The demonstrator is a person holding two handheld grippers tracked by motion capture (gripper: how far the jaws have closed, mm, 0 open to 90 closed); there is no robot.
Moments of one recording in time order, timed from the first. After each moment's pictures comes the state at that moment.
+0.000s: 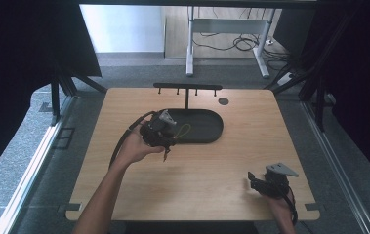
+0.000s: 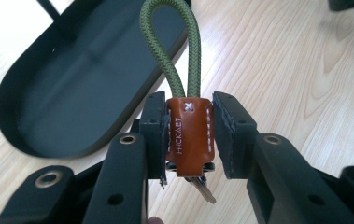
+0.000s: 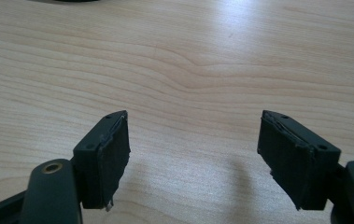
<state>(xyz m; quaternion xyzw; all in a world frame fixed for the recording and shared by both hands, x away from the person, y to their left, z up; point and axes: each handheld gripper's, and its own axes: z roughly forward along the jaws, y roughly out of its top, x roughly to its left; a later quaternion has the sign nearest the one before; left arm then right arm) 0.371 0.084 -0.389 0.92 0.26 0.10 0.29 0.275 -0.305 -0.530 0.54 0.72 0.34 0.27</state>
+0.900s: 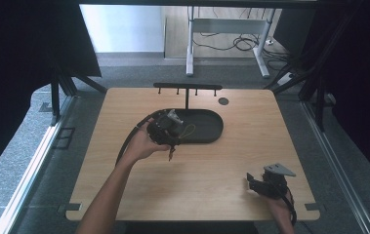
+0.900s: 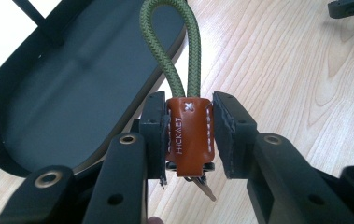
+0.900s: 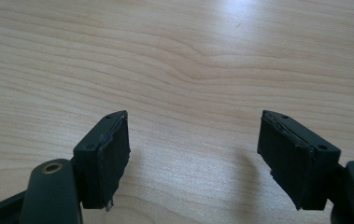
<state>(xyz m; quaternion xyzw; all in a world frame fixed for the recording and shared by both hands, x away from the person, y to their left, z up) 0.384 0.069 -0.400 0.92 0.26 0.09 0.28 0.276 -0.303 -0.536 0.54 0.73 0.33 0.26</state>
